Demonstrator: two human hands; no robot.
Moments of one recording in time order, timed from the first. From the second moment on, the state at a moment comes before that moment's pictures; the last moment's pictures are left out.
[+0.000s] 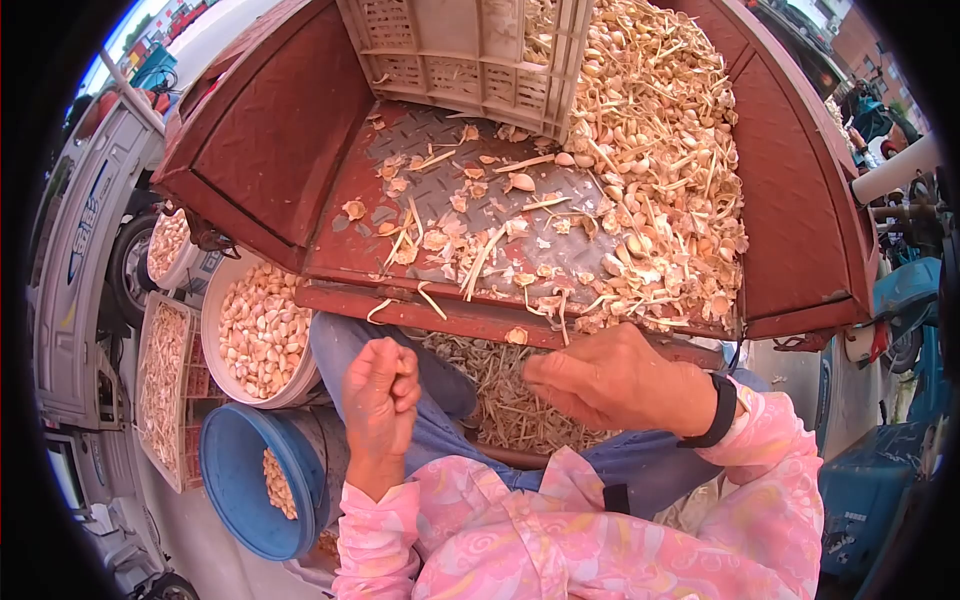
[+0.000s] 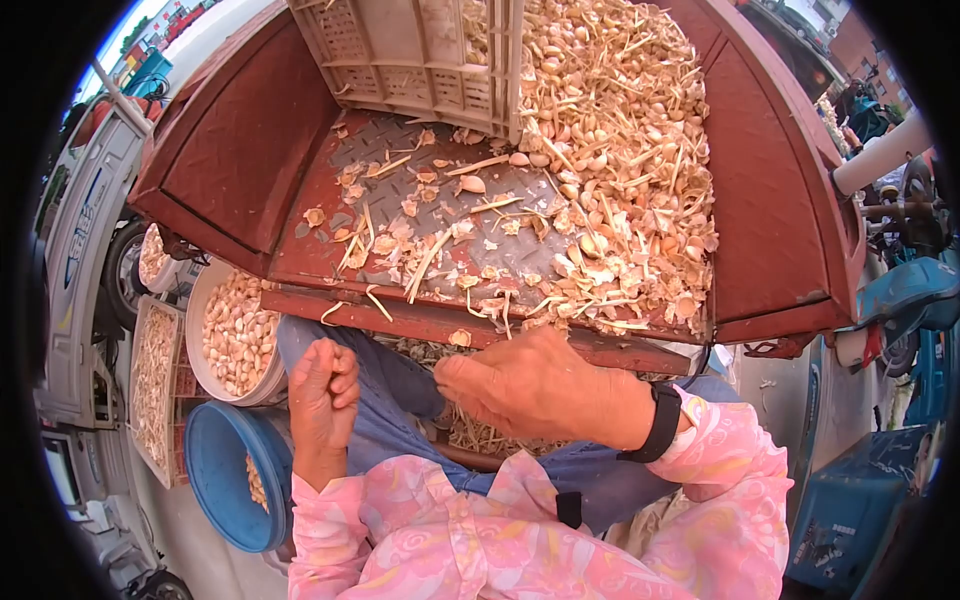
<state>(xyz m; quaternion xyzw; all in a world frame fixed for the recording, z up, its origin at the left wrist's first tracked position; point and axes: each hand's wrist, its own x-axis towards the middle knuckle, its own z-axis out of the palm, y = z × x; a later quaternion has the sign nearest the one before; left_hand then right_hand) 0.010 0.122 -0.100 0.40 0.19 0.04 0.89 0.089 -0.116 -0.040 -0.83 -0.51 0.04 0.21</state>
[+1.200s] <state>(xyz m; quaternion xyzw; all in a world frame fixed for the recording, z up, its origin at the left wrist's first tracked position) -0.039 0.232 -0.097 0.78 0.28 0.28 0.48 0.157 -0.143 -0.086 -0.68 -0.22 0.19 0.67</state>
